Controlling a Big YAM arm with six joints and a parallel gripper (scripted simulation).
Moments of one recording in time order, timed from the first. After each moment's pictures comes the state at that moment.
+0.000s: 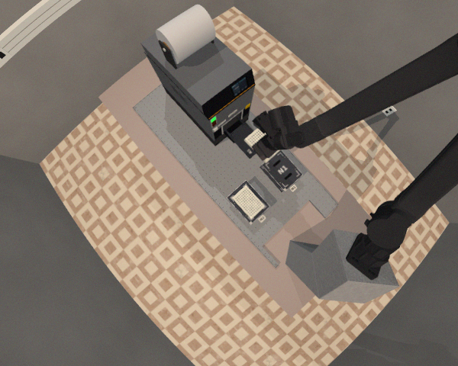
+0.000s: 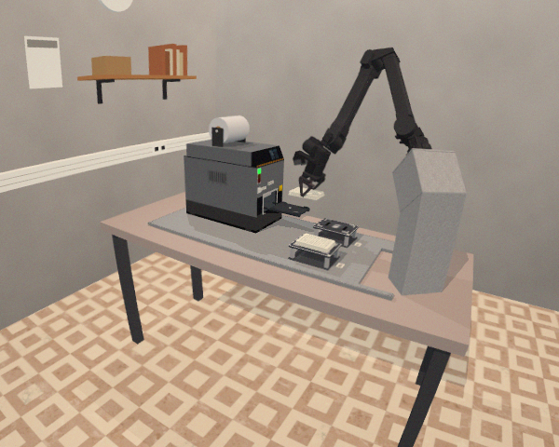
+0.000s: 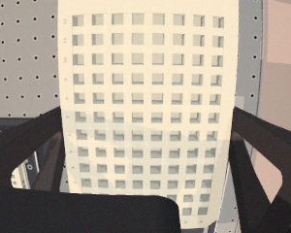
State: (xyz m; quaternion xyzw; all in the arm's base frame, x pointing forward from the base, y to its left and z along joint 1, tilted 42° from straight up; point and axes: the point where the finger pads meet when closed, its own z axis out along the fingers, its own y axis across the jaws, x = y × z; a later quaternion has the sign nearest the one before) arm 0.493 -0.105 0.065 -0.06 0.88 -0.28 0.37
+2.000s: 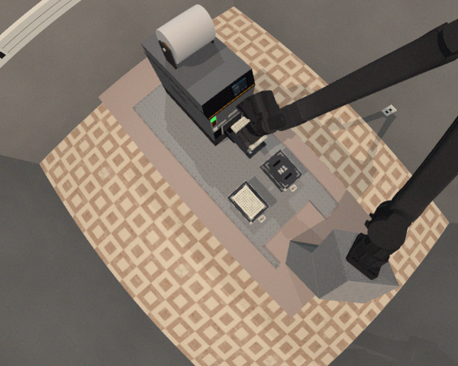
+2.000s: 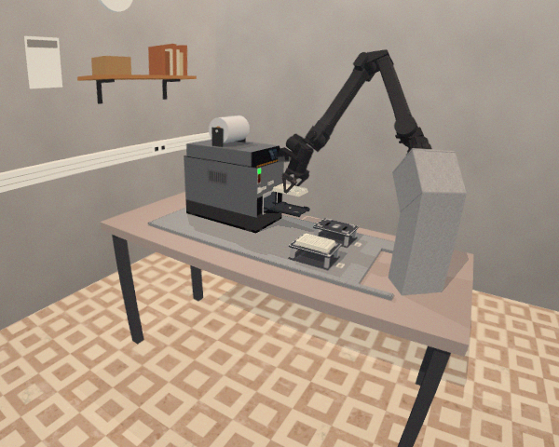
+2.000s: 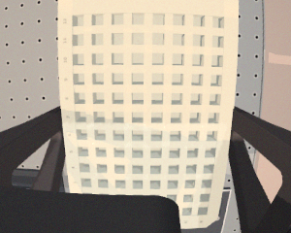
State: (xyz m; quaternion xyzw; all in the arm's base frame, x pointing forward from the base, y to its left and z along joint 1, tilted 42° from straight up) arm 0.558 -0.086 0.093 -0.06 0.88 -0.28 0.38
